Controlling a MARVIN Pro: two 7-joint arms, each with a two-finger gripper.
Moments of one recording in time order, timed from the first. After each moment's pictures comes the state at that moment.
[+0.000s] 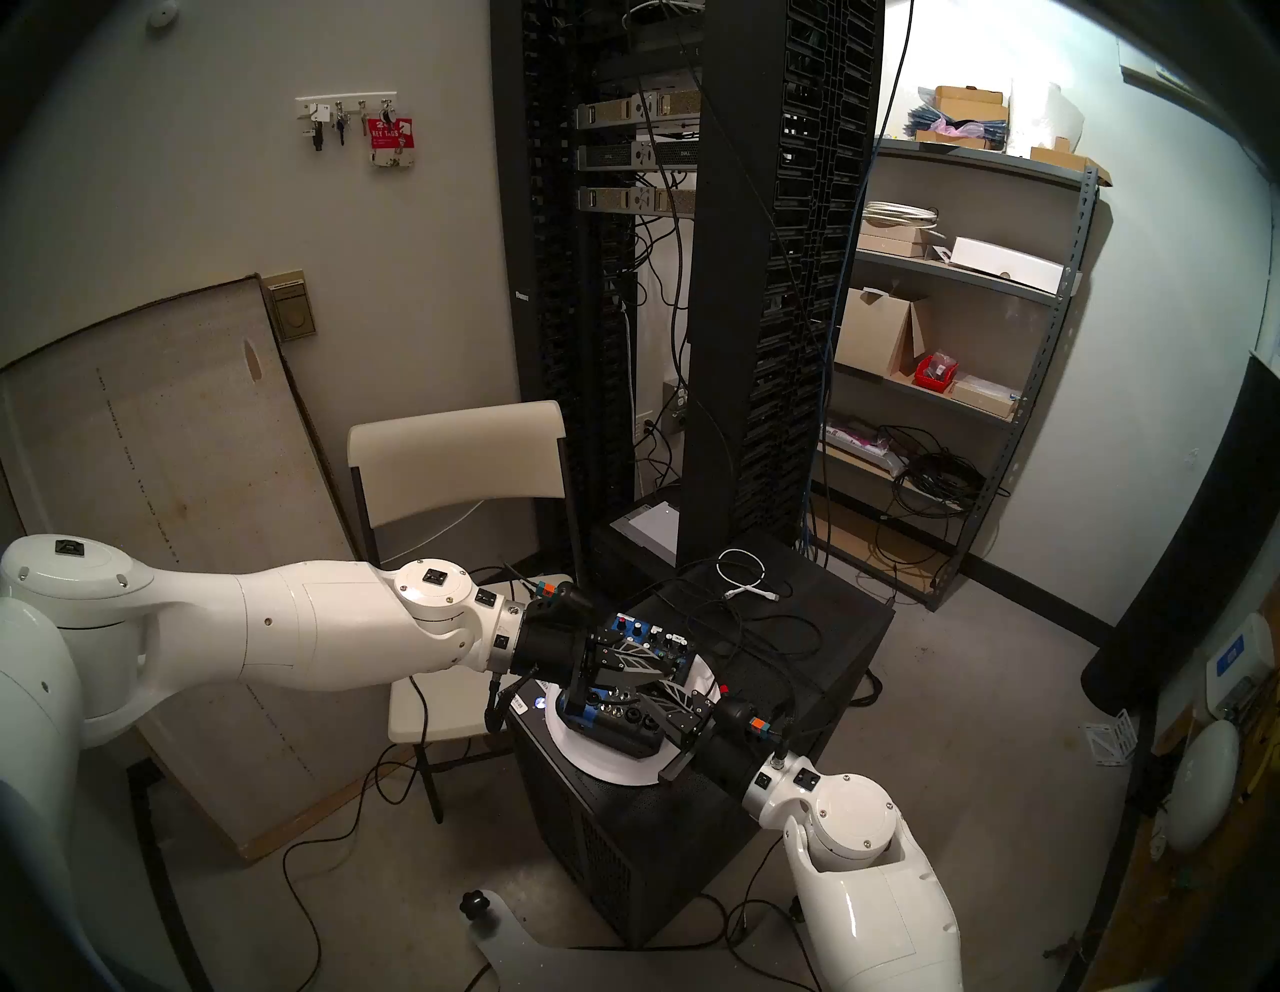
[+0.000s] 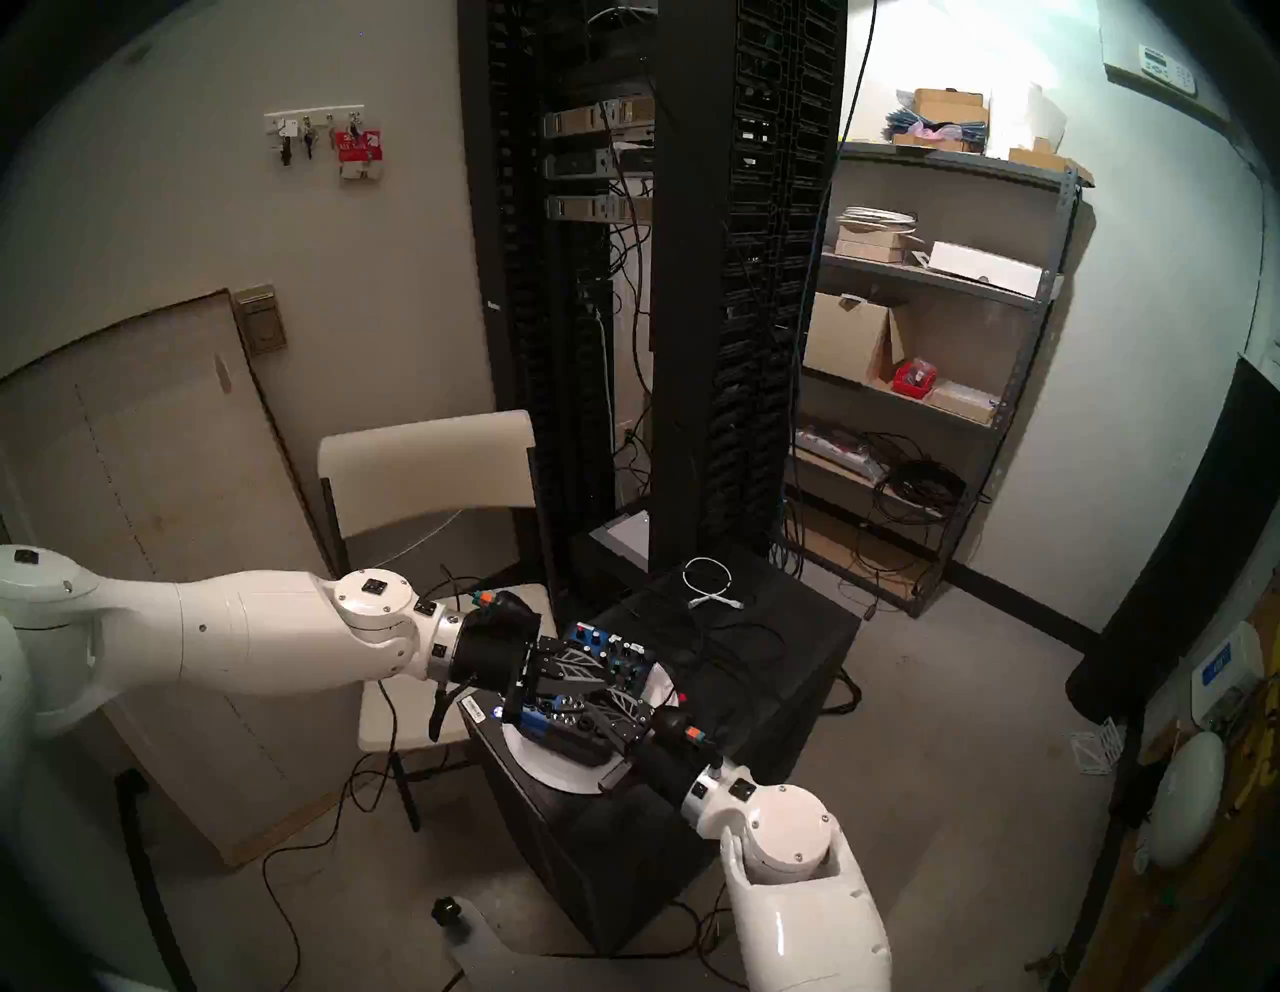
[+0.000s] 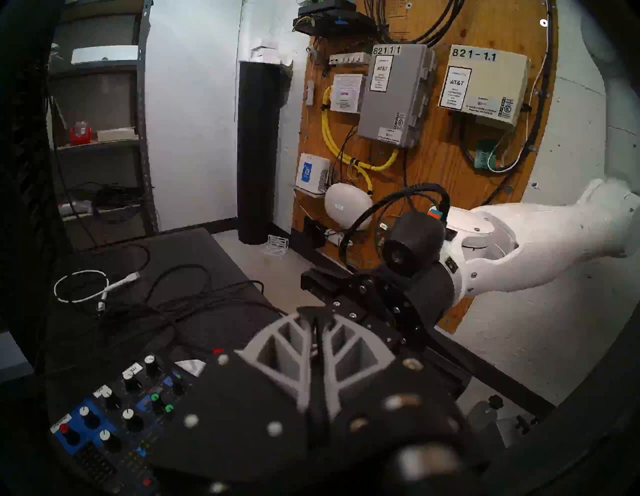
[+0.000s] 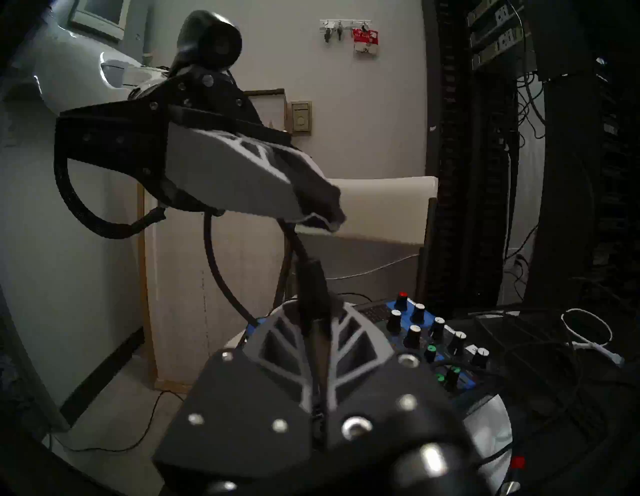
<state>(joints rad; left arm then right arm) 0.36 -0.83 0.33 -1.29 -1.28 -0.33 -0.84 -1.77 -1.60 1.54 -1.51 -0.08 -0.23 0.75</state>
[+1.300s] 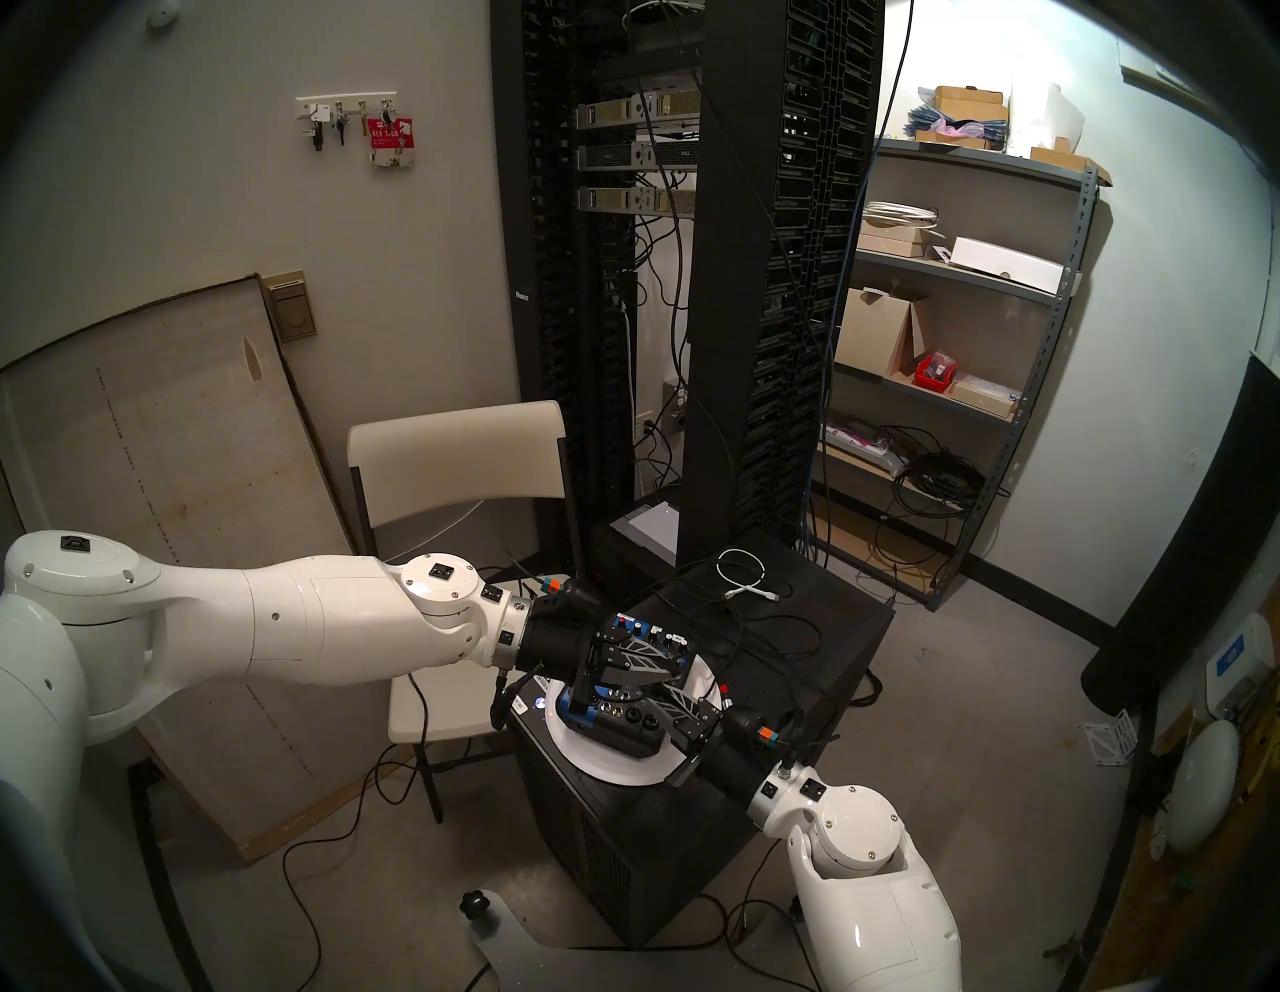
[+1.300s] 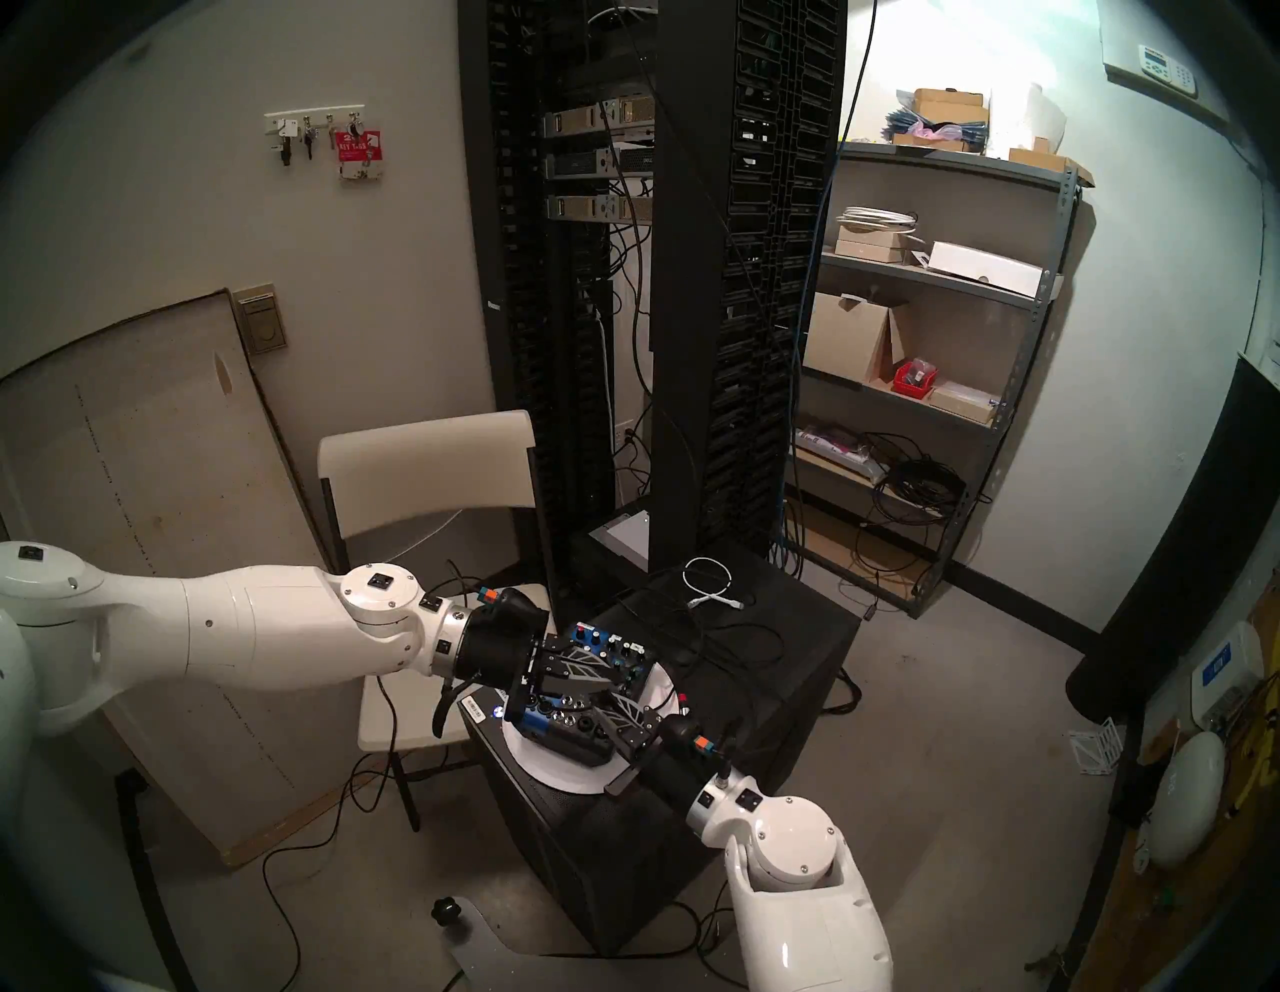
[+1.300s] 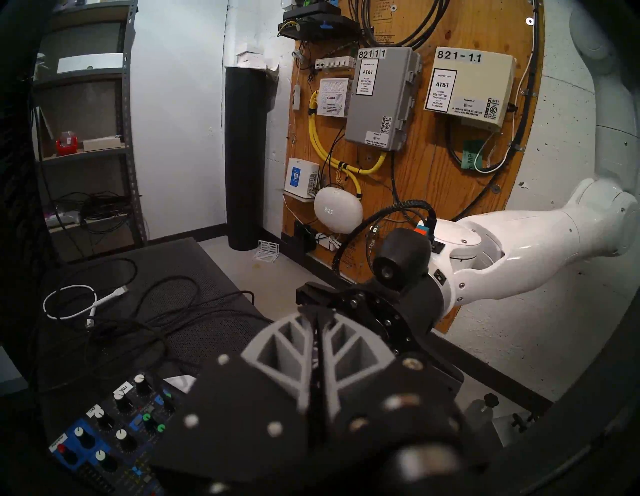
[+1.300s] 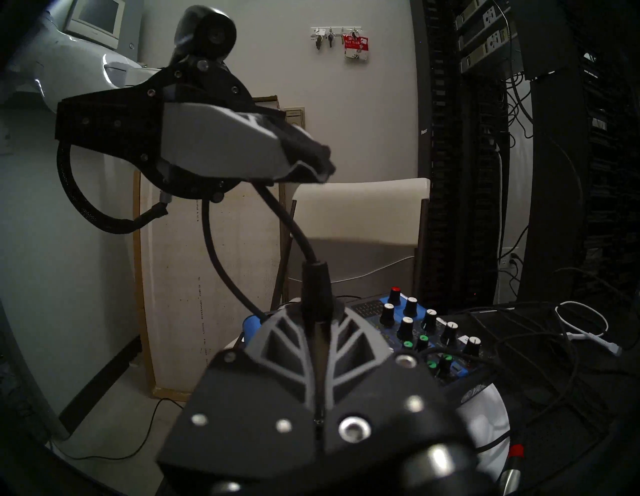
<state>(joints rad) 0.35 -0.85 0.32 -1.29 -1.28 -0.34 -0.88 -1.79 -1.60 1.56 -1.50 -0.05 -0.26 0.78</state>
